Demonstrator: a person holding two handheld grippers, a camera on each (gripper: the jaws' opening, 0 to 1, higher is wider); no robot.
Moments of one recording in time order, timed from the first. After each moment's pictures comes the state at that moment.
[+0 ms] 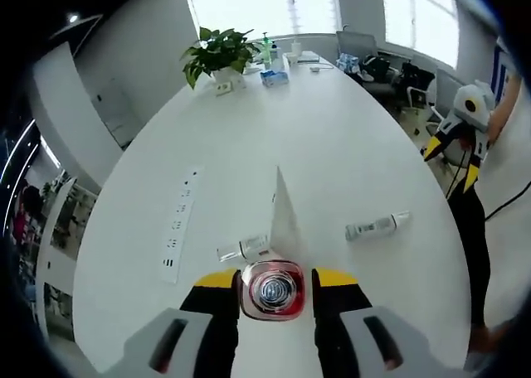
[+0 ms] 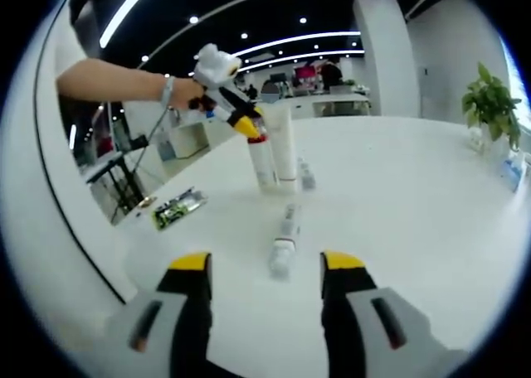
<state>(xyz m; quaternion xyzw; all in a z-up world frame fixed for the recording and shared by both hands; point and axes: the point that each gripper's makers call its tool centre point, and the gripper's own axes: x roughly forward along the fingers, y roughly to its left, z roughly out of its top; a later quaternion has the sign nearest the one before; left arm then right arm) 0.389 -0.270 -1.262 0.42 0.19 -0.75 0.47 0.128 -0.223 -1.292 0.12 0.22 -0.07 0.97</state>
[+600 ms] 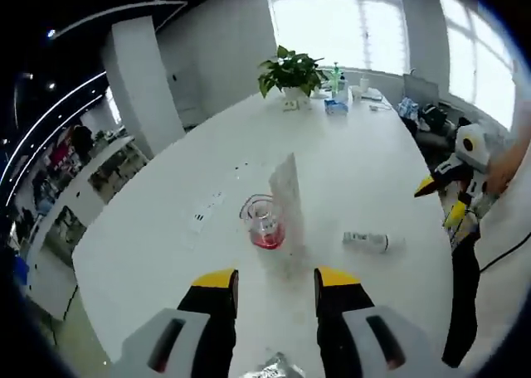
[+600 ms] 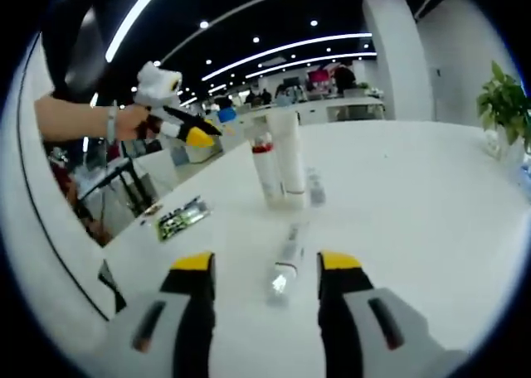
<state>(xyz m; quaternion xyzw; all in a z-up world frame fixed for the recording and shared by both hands) 0.386 -0.163 -1.243 0.28 0.24 -0.66 0.65 0.166 -0.244 -1.291 0.12 0.20 -0.03 0.97</state>
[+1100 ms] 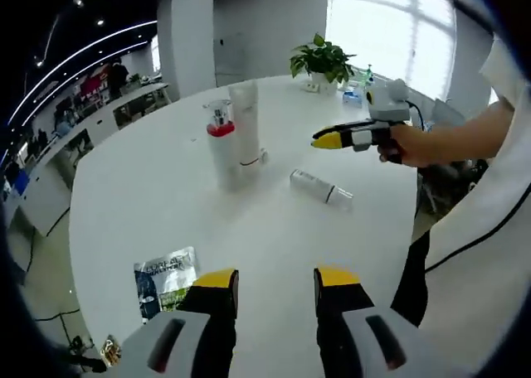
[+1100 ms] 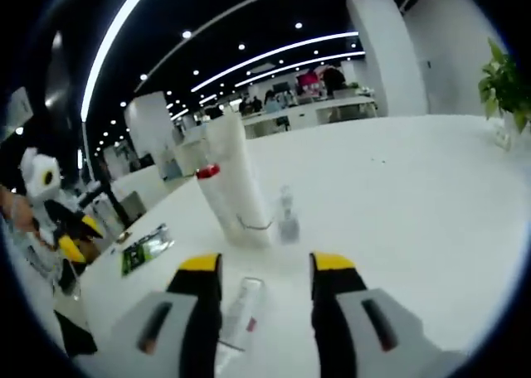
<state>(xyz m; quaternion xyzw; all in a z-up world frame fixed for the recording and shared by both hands) 0.284 -0.056 -1.296 0.23 0.34 -0.60 0.69 0.262 -0.323 -1.315 0.15 0.18 -0.05 0.97</state>
